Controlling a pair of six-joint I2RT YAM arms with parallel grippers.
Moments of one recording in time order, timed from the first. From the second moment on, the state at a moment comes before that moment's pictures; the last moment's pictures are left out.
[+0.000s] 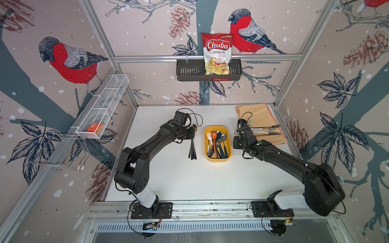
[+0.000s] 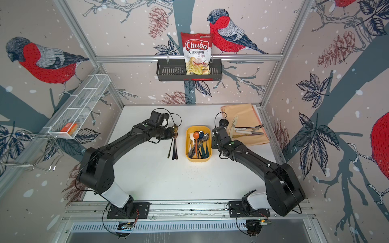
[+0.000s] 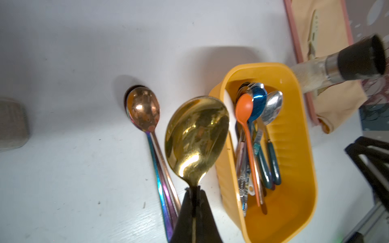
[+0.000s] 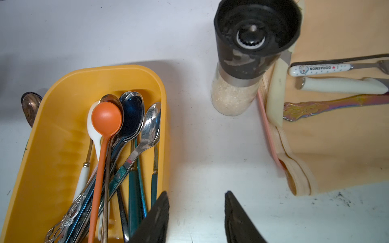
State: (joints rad) left arm -0.42 1.65 1.23 -0.50 0.27 -0.40; right arm 0.58 1.37 0.84 -0.32 0.27 0.43
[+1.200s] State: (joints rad) left arm -0.59 1.98 1.30 -0.15 0.35 -0.85; right arm 0.56 1.30 0.77 -0.32 0.28 0.45
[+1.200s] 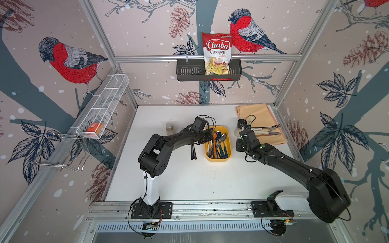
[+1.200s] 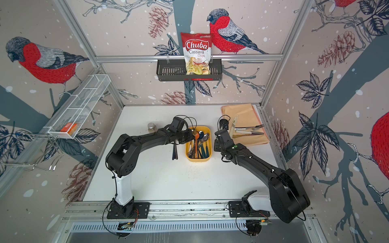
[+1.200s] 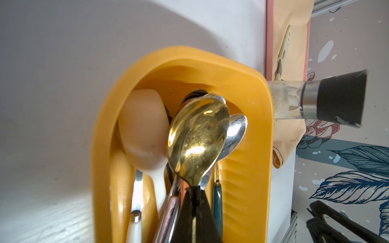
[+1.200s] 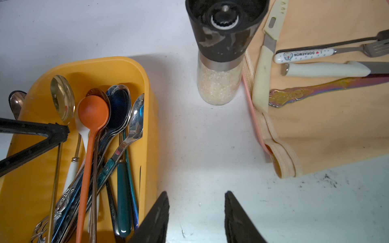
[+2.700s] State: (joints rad) left arm -0.60 1.70 1.30 -0.47 -0.05 -0.60; right arm 0.56 1.36 0.80 -0.31 0.26 0.46
